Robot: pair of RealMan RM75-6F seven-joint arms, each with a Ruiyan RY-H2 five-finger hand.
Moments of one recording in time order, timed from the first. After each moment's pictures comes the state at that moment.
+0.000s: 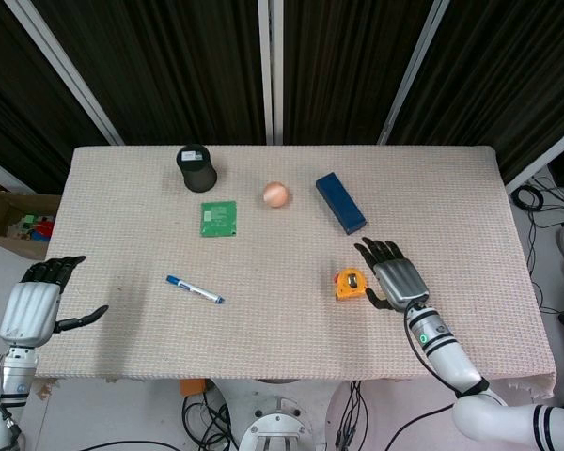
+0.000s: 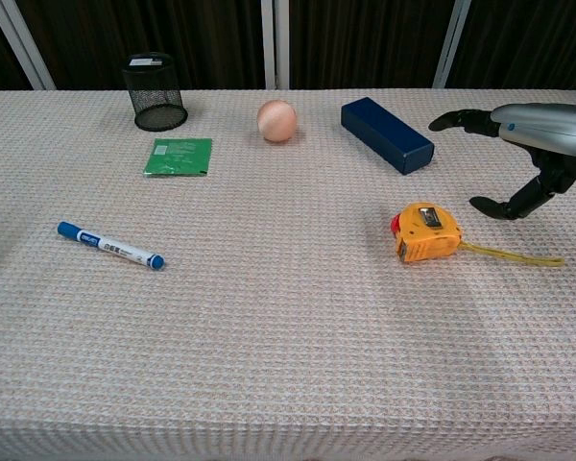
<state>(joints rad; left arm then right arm) -0.13 -1.18 -0.05 -1.64 1.50 1.48 0.17 0.55 -1.32 0.17 -1.87 -1.00 0.97 -0.54</state>
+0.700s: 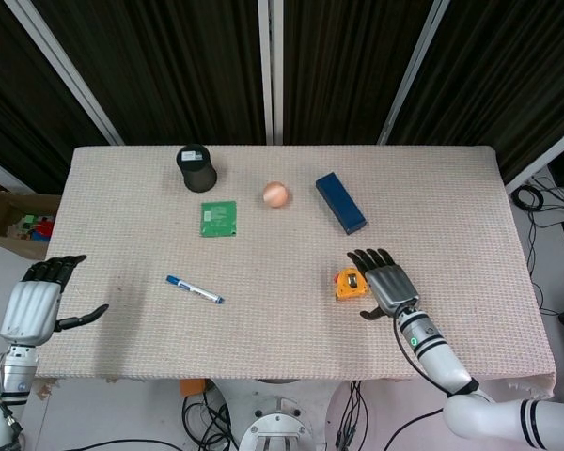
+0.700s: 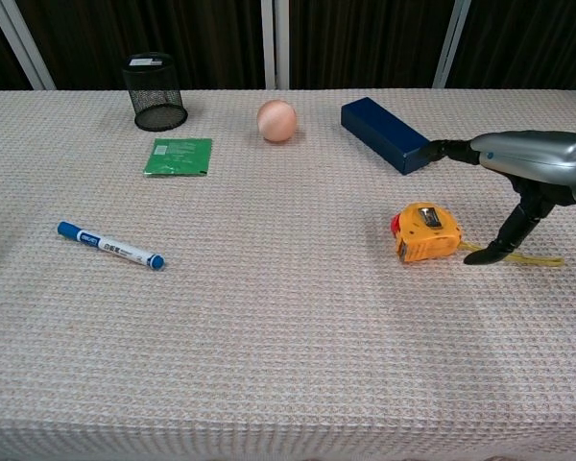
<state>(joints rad) -0.14 -1.19 -0.05 -1.61 1.50 1.47 0.15 0.62 -1.36 0.11 -1.86 -0.91 0.99 -0.58</state>
